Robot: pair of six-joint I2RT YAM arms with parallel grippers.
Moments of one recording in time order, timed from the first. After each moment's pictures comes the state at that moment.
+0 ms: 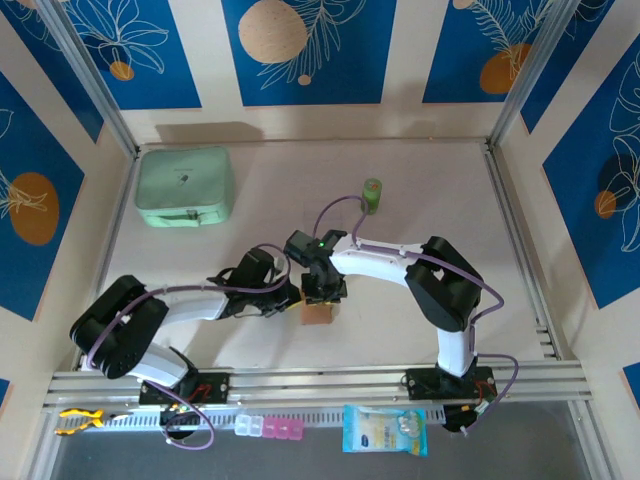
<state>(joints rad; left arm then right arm) -0.69 1.46 0.50 0.11 0.44 -1.07 0.94 1.89 1.30 -0.92 -0.08 0.86</state>
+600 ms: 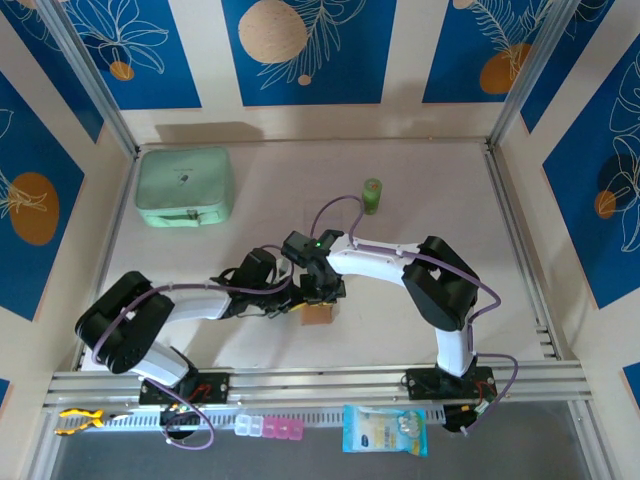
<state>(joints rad) -0.70 1.50 0.50 0.17 0.50 -1.08 0.95 1.91 1.33 -0.94 -0.07 0.85</state>
